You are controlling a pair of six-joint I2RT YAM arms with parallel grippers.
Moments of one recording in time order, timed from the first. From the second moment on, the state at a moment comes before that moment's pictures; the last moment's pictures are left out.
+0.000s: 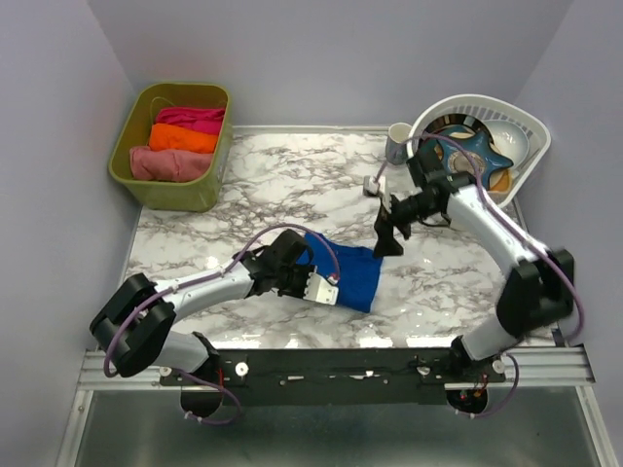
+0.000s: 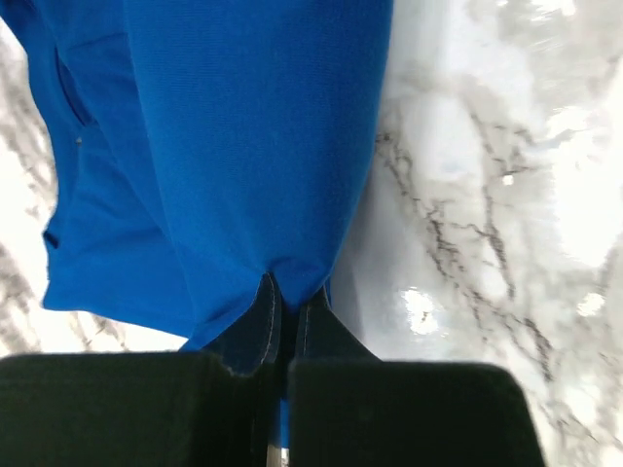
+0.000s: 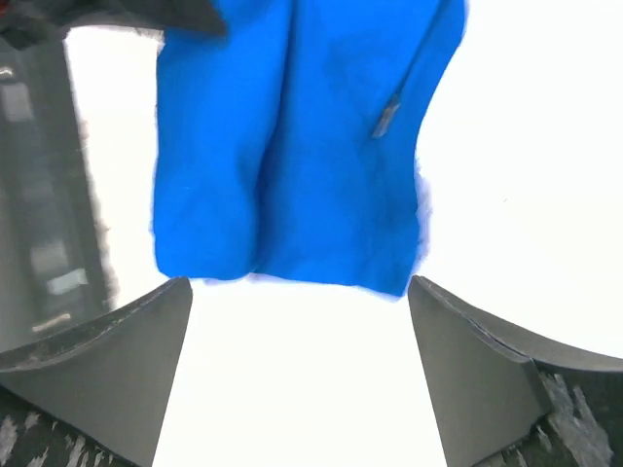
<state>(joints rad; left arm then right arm) -0.82 1.34 0.66 -0.28 0.31 1.00 0.32 1.70 1.41 -1.06 -0.79 -0.84</state>
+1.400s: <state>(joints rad) -0.68 1.49 0.91 -0.72 0.57 0.86 0.87 1.26 0.62 -0.18 -0.39 -0.71</state>
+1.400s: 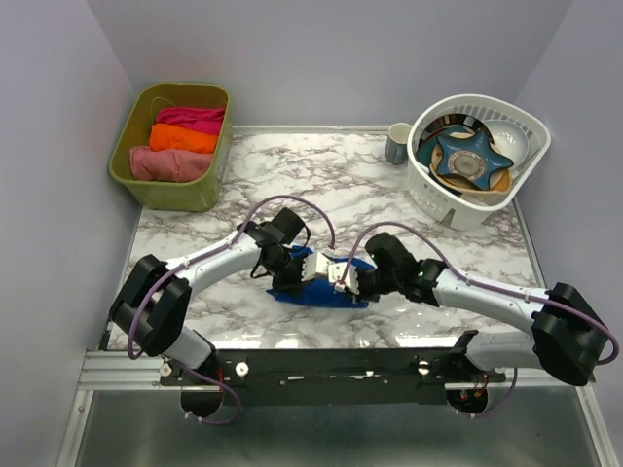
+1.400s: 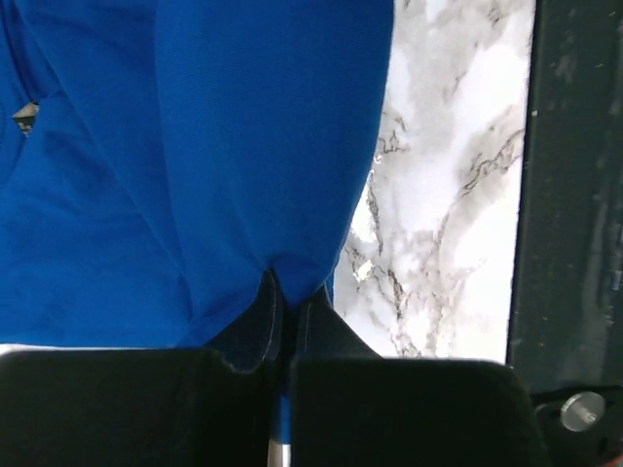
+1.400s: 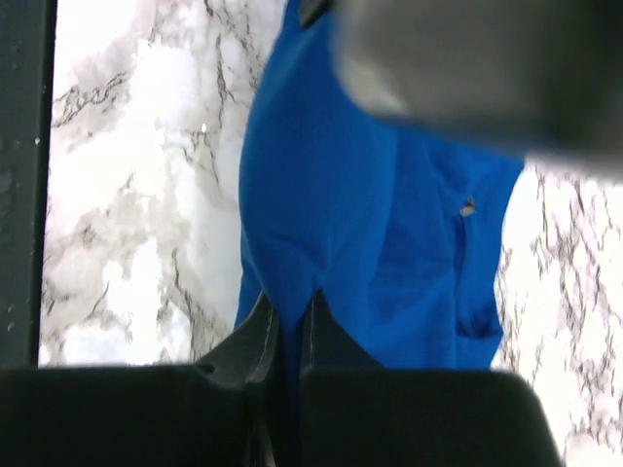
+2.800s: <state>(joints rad) -0.43 1.55 1.20 -0.62 0.65 0.63 0.26 2.25 1.39 -1.29 -1.03 -0.83</state>
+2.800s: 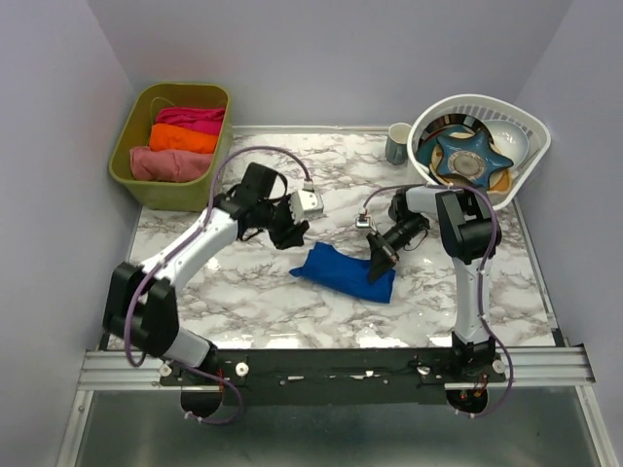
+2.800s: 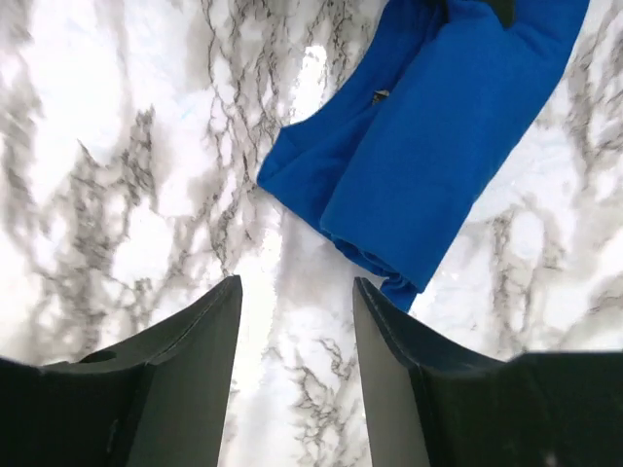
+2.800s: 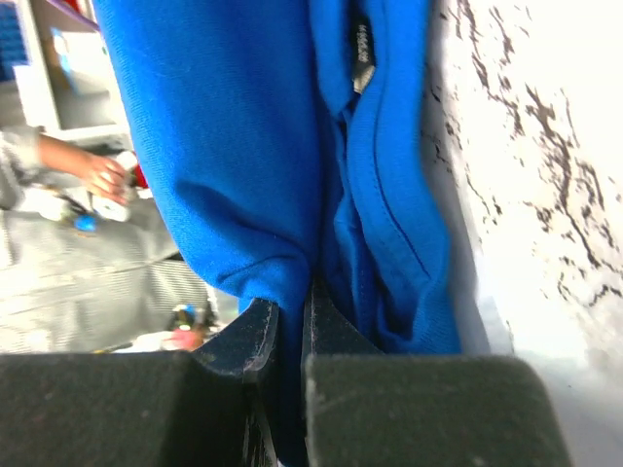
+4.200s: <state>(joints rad) -0.92 1.58 0.89 -0.12 0.26 1.14 0.23 2.22 1.43 -1.33 -0.99 -0.74</state>
